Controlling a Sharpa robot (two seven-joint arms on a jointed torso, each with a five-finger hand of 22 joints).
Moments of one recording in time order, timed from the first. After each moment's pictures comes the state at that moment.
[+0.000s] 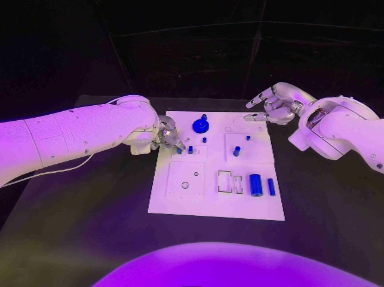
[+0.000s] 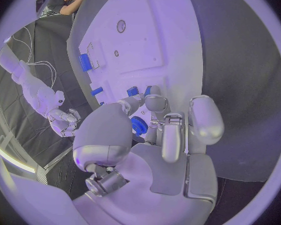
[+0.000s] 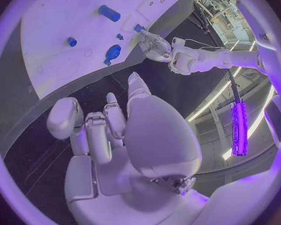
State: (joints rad) left arm 1.26 -0.70 -0.11 1.34 -0.98 0.21 -0.56; left_hand 0.98 -0.05 0.57 0.08 0.12 0.89 0.02 0.82 0.40 1.29 -0.05 1.07 0.76 1.47 -0.09 1.56 1.31 0.11 1.44 0.01 1.24 1.09; right arm 1.27 -0.81 -0.05 1.48 -1.05 -0.29 -0.06; right_hand 1.47 -0.04 -0.11 0.24 0.24 0.88 0.19 0.12 0.07 1.37 0.10 1.29 1.29 1.47 0.05 1.57 1.31 0.09 1.32 0.15 1.35 1.00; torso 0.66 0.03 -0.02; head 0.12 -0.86
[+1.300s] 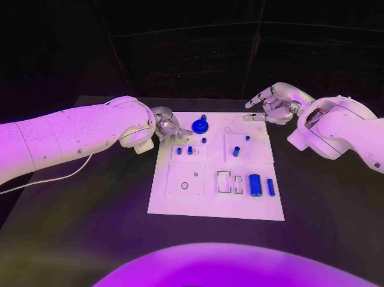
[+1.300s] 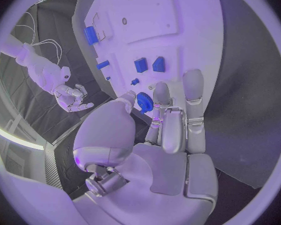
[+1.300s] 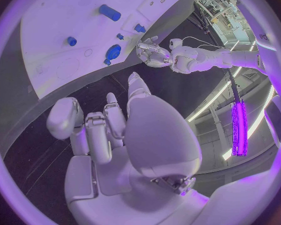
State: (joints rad) left arm 1.26 -0.73 -0.11 1.35 -0.88 -0.05 -0.43; left_hand 1.03 -0.05 0.14 0.27 0.12 0.74 0.09 0.77 0.35 1.07 0.02 0.85 0.49 1.43 -0.05 1.29 1.12 0.17 1.26 0.05 0.78 0.59; right arm 1.27 -0.80 -0.05 1.47 -1.05 -0.29 -0.06; right_hand 1.47 -0.04 -0.11 0.24 0.24 0.88 0.19 0.12 0.07 1.37 0.10 1.29 1.29 1.47 0.05 1.57 1.31 0.09 1.32 0.15 1.35 0.99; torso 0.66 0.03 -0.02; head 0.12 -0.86
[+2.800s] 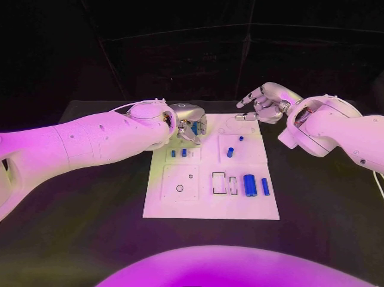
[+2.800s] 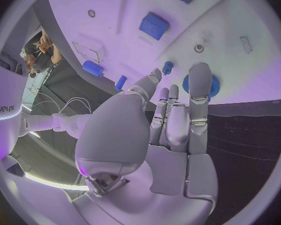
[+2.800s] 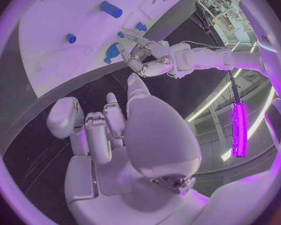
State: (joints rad) left arm 1.24 -0.53 -0.13 1.17 -1.47 -0.13 0.04; left_hand 1.37 -0.12 0.26 -0.06 0.12 0.95 0.15 0.31 0.06 1.00 0.09 0.37 0.06 1.46 0.00 1.30 1.02 0.17 1.40 0.09 0.79 0.63; right arm 1.27 -0.79 -0.05 1.46 -1.06 -0.31 -0.06; right_hand 1.48 -0.02 -0.11 0.24 0.25 0.88 0.19 0.12 0.07 1.37 0.10 1.29 1.29 1.47 0.05 1.57 1.31 0.09 1.32 0.14 1.34 0.98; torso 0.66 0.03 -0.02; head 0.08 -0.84
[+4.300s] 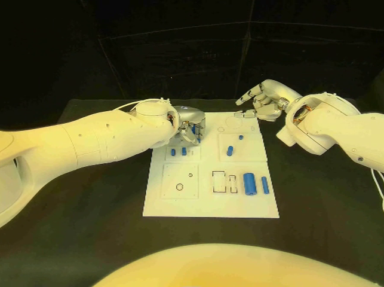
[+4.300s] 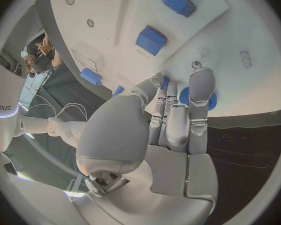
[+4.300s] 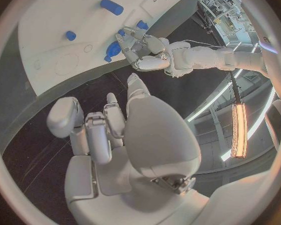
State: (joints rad) left arm 1.23 -0.48 -0.13 1.11 -1.49 -0.03 0.03; left_hand 1.36 -0.06 0.38 -0.10 0.12 1.05 0.14 0.23 0.07 1.11 0.07 0.27 0.06 1.47 -0.01 1.32 1.00 0.17 1.42 0.08 0.86 0.72; right arm 1.26 -0.78 -0.05 1.46 -1.07 -0.32 -0.07; right_hand 1.48 -0.02 -0.11 0.24 0.26 0.88 0.19 0.12 0.07 1.37 0.10 1.29 1.29 1.47 0.05 1.57 1.31 0.09 1.32 0.14 1.34 0.98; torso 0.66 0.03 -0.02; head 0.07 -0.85
